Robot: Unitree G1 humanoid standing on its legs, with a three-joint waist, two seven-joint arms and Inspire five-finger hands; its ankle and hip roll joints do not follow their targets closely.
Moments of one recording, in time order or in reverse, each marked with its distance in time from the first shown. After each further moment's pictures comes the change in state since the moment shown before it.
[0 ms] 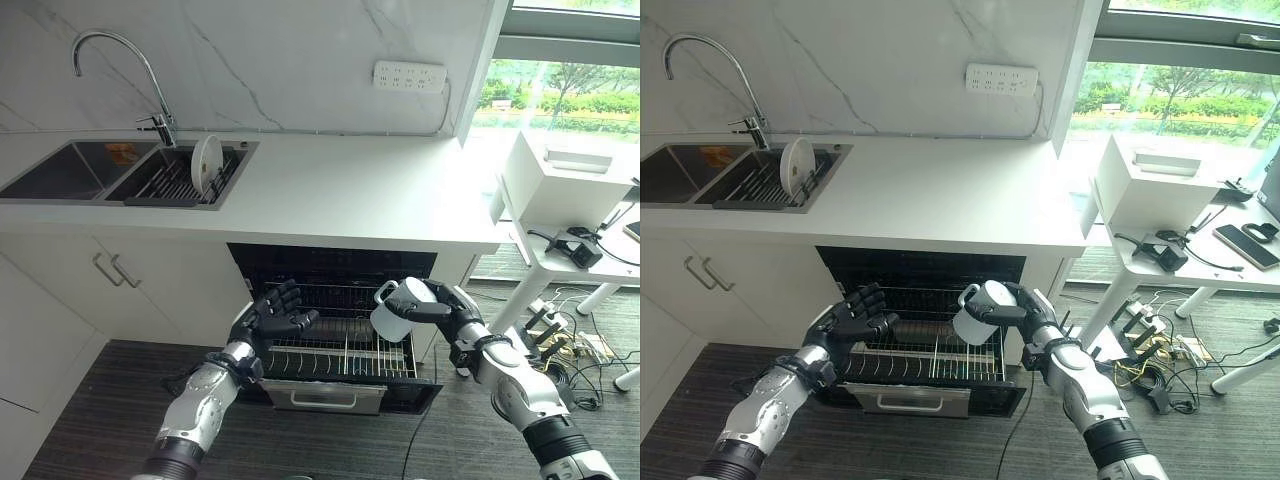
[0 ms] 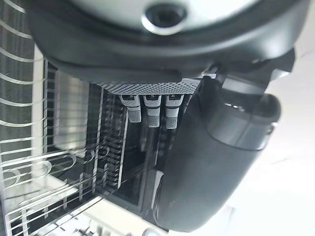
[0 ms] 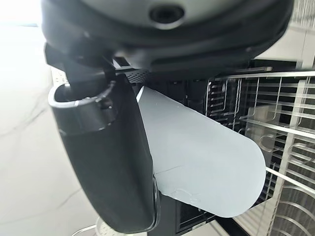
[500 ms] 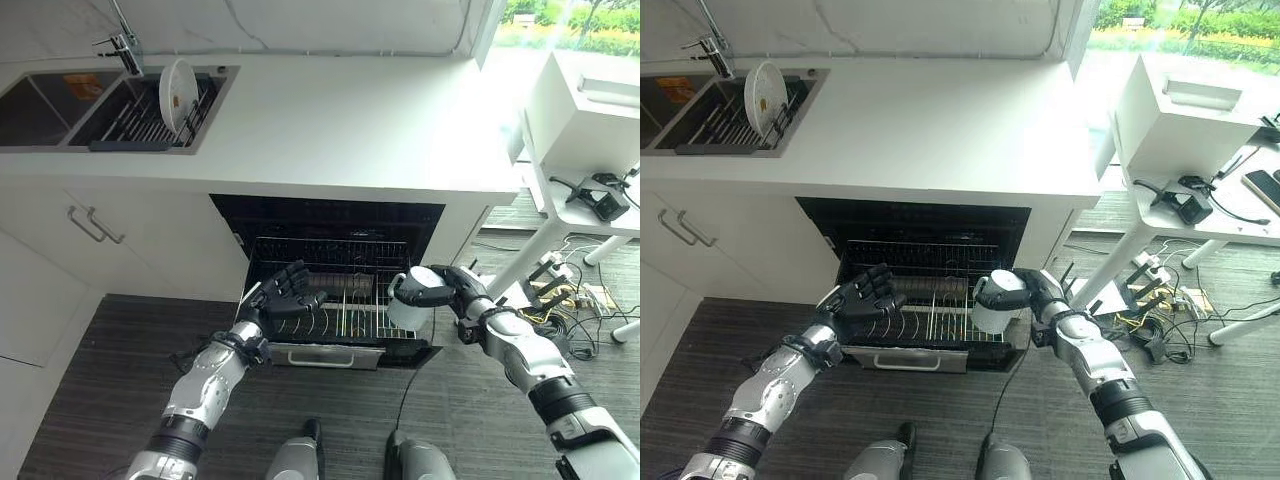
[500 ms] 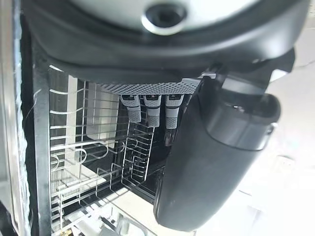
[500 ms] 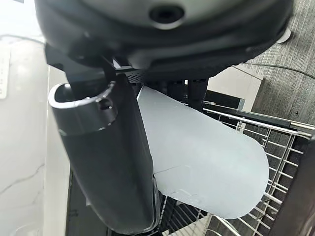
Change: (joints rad) left arm -0.110 0.015 -0.020 -0.008 -0.077 0.014 0.019; right arm -0.232 -0.108 0.099 0.167 -0.056 0.035 0.009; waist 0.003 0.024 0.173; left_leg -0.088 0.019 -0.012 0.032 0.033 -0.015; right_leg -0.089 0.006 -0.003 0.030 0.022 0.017
